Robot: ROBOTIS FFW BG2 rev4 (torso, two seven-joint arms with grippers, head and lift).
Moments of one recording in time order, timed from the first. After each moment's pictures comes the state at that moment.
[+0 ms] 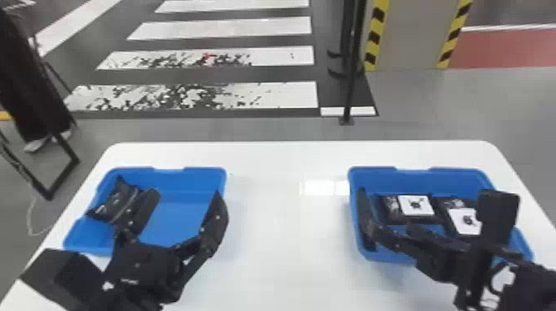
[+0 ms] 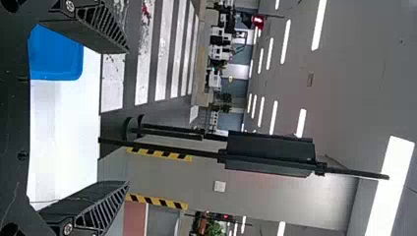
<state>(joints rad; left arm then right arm) 0.73 0.09 0.00 -2.34 0.17 -0.01 -0.06 0.25 -0.25 -0.01 -2.02 -0.67 0.79 0.09</state>
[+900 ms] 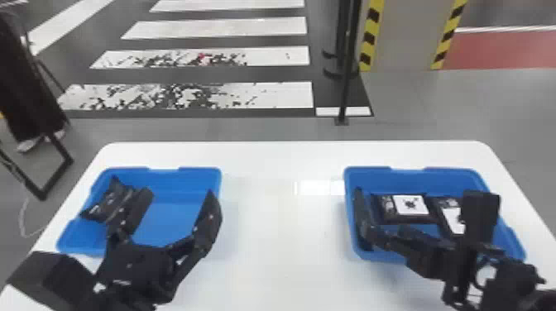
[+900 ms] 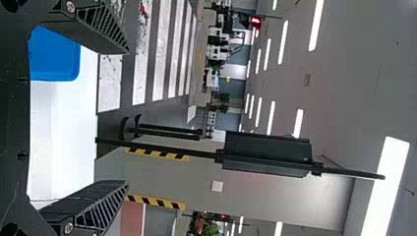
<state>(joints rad) 0.73 0.09 0.00 -2.34 0.17 -0.02 -0.07 0.21 -0.25 0.01 -1.94 -0.64 0.77 0.09</state>
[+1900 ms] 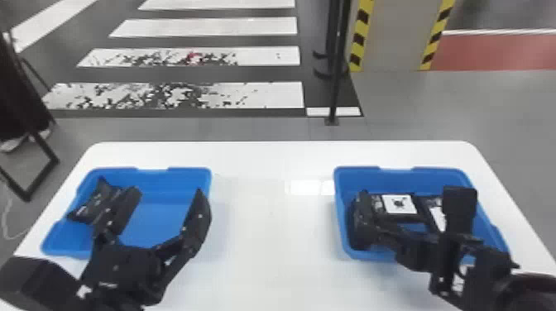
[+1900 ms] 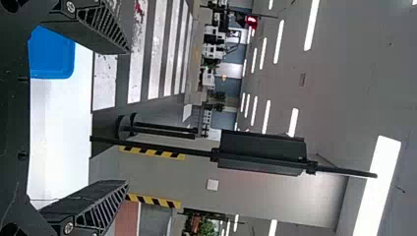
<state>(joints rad) 0.73 0.09 0.00 -2.33 0.17 -0.05 -0.07 0.14 -0.25 0.03 -1.84 -0.58 0.79 0.13</state>
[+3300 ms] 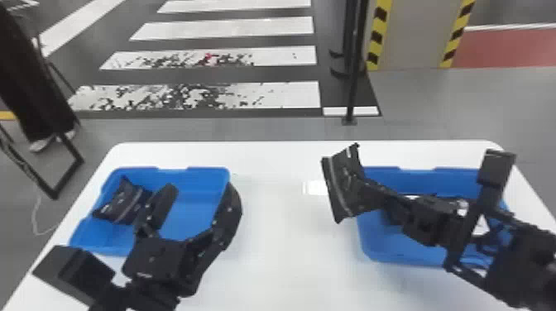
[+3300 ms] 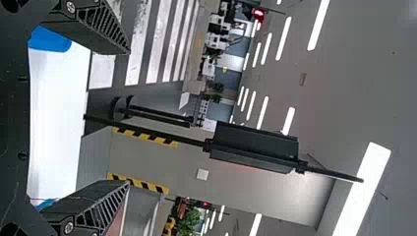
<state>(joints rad) 0.69 0.10 -0.05 -2.31 0.29 -0.05 -0.08 0.13 -0.28 0.05 -1.98 -0.77 0.69 0.42</state>
